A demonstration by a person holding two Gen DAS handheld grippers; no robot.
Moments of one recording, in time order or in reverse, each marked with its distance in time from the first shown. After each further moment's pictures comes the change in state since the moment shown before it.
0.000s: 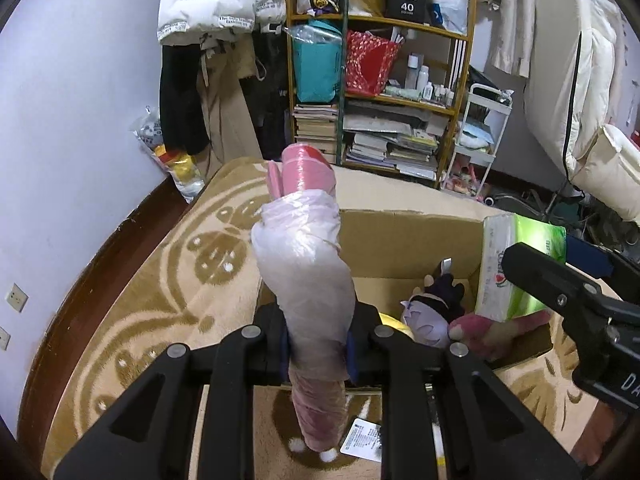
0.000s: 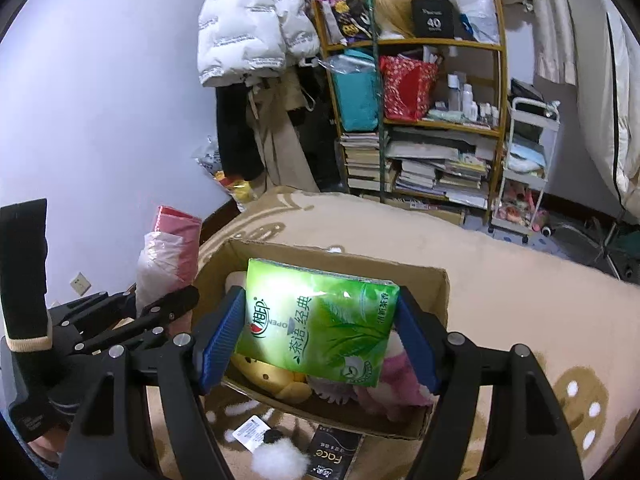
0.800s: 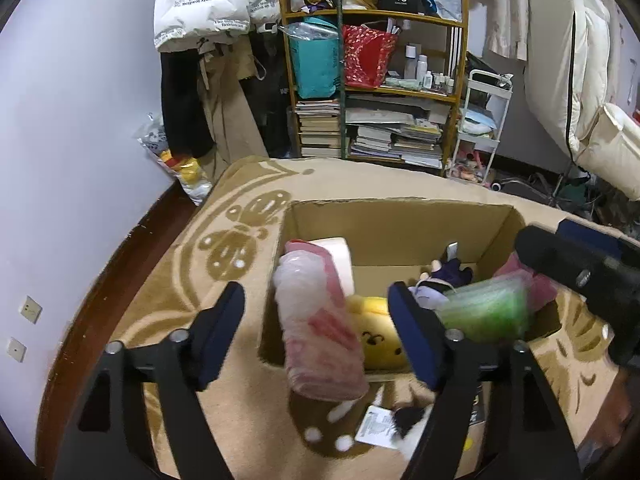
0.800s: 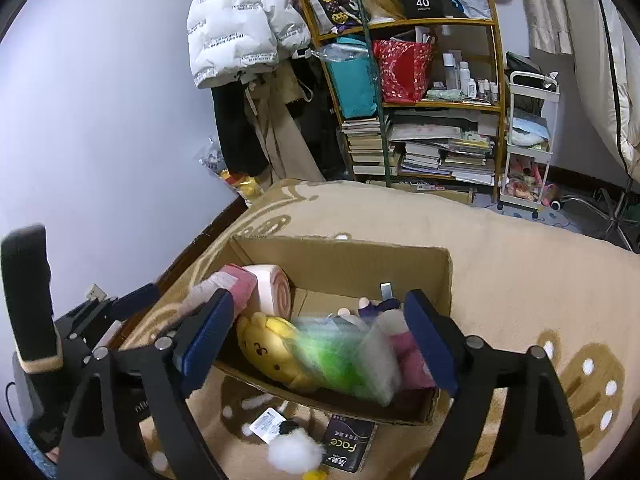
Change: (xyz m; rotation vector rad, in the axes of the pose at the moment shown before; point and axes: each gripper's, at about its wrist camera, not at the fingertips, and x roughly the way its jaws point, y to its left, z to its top) left arm -0.011 -0.001 -0.006 0.060 0.010 0.046; right arm -0.005 -0.013 0.001 0.077 0.033 0.052
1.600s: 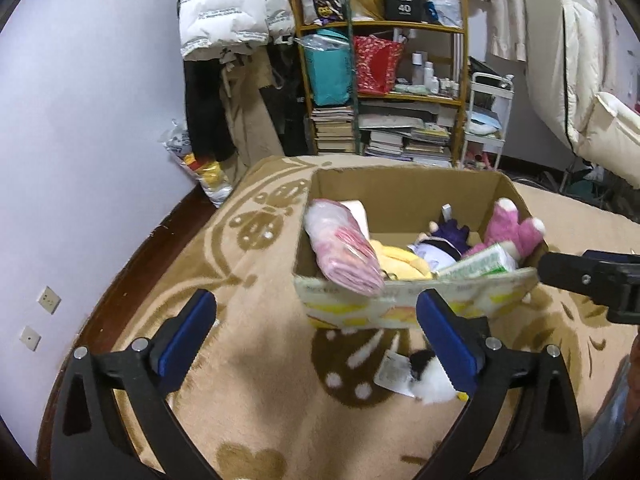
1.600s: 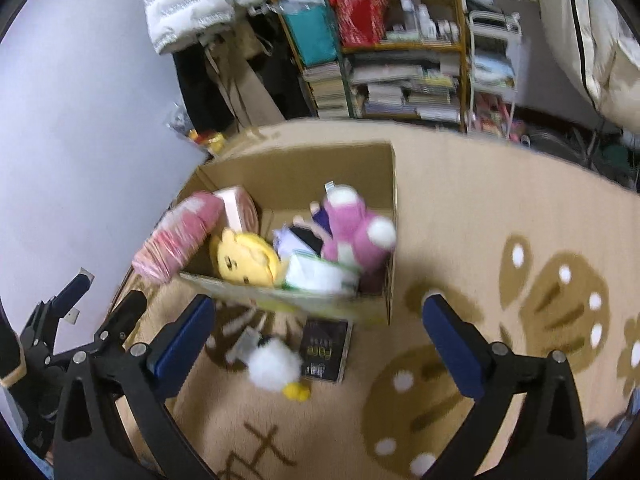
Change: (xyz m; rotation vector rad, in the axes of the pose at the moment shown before) left arm -0.049 0.005 -0.059 0.006 -0.046 0.048; right arm -0.022 -0.023 -0.053 0.114 0.203 -0.091
